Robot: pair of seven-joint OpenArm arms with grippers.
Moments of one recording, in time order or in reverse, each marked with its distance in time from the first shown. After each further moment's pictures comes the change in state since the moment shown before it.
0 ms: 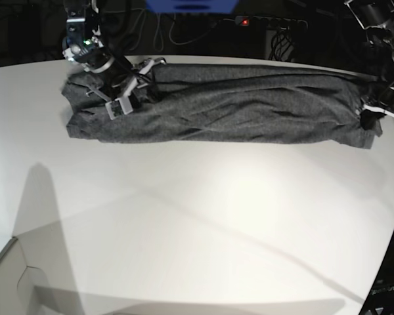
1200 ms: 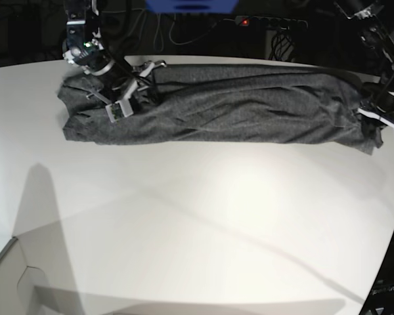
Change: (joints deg) left arm 3.0 9.1 -4.1 31.2 8.4 2.8 13.7; right arm 1.0 0.0 -0.1 -0.3 0.0 0.0 -0.1
